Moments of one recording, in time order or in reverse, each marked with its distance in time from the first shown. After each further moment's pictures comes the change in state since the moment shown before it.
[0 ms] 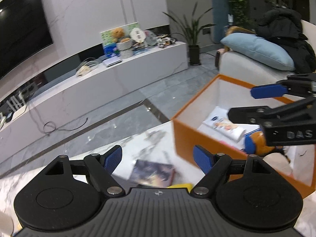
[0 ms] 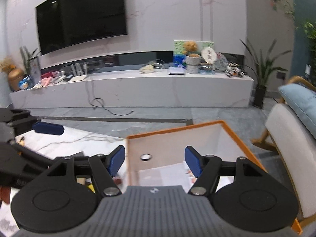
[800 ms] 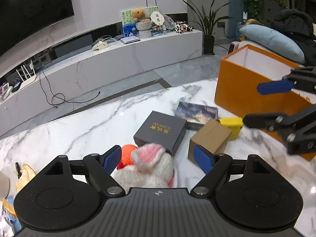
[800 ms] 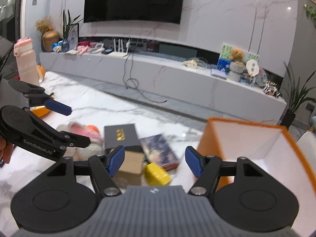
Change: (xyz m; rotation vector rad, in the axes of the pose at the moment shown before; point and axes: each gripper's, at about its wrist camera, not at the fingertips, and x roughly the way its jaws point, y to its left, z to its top) left arm -0.007 0.089 -0.103 -0.079 0.043 -0.004; right arm 0.026 0.114 -0.056 -0.243 0.061 0.119
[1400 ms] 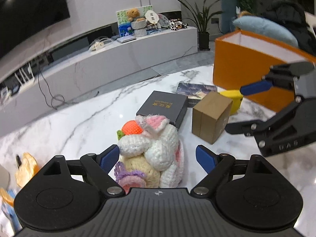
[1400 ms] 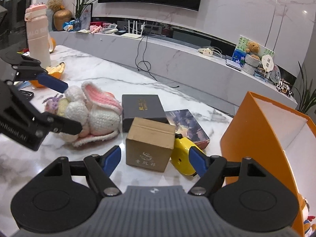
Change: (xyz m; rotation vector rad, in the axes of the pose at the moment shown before) left arm -0.006 0.004 -0.041 0.077 -0.012 0.004; right arm 0.043 0.032 -0.033 -0.085 0.067 0.011
